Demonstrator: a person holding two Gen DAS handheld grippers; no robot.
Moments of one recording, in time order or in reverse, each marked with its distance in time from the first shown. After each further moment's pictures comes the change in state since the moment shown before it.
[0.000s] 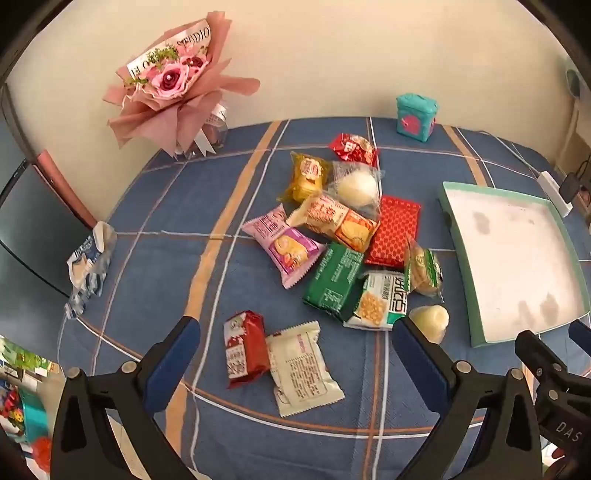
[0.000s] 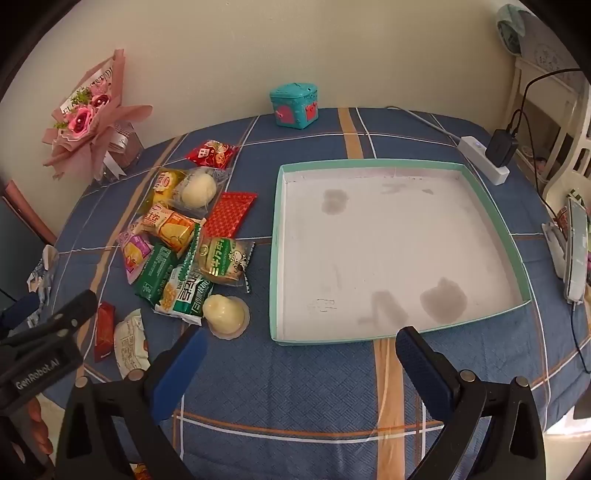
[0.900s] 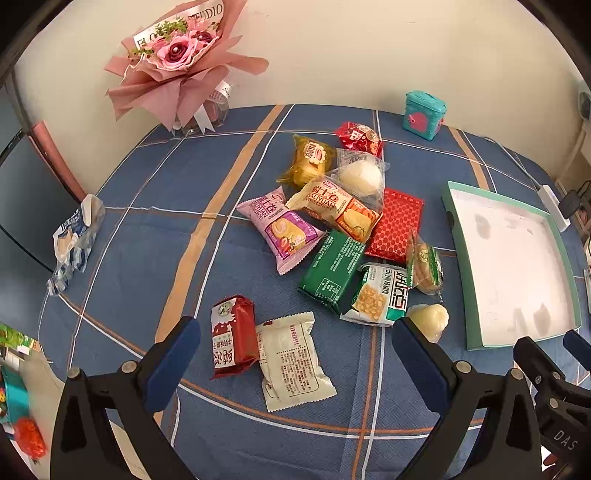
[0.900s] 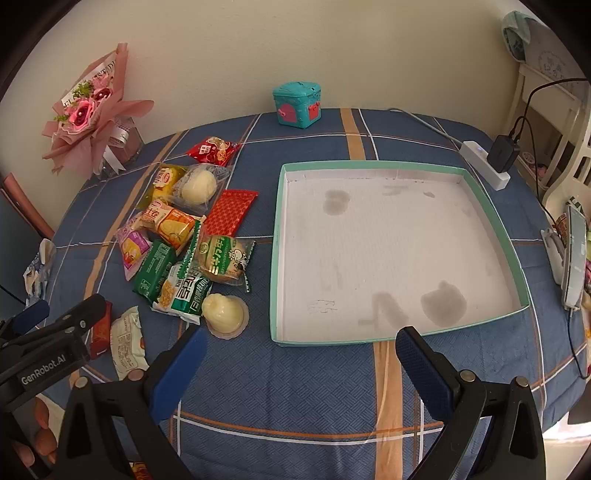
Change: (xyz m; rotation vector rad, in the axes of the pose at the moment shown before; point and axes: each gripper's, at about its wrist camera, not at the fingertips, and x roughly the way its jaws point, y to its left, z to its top) left arm 0.016 0.003 -0.006 -0.034 0.062 -0.004; right arm 0.002 0.005 0.001 -0.024 0.036 -0.017
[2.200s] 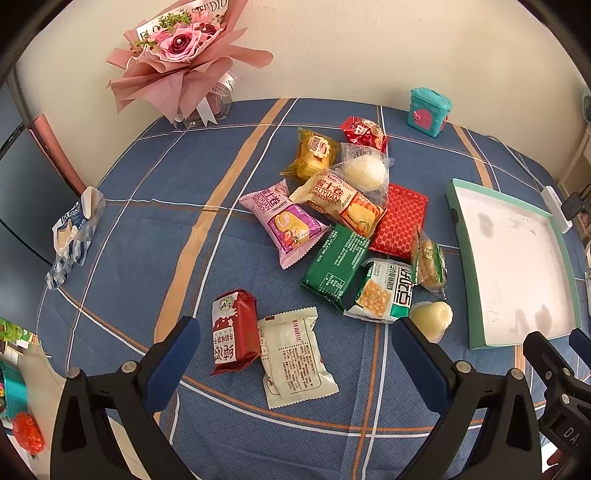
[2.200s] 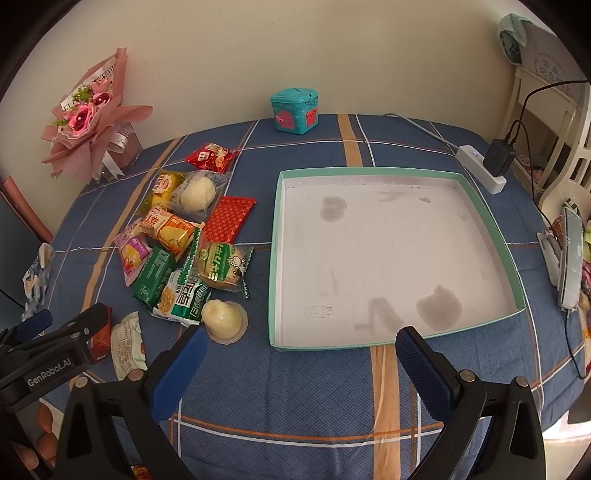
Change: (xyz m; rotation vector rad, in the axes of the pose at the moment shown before) left arm 0.004 0.003 -0.002 -0.009 0.019 -0.001; right arm -0.005 -0.001 0.002 0.006 -0.020 -0.011
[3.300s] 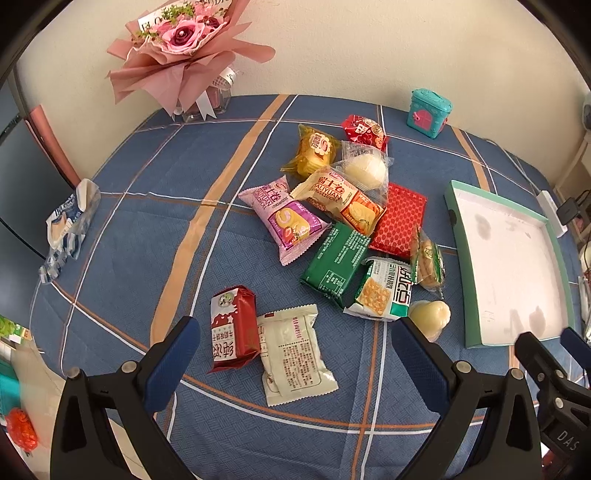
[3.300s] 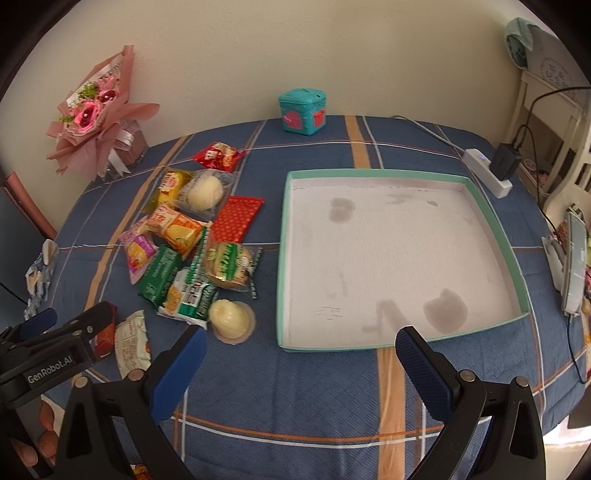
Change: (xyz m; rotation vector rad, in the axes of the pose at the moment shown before) left arm 0.001 0.010 0.002 -0.019 0.021 -0.037; right arm 0.000 0.010 0.001 -0.021 -0.004 0.031
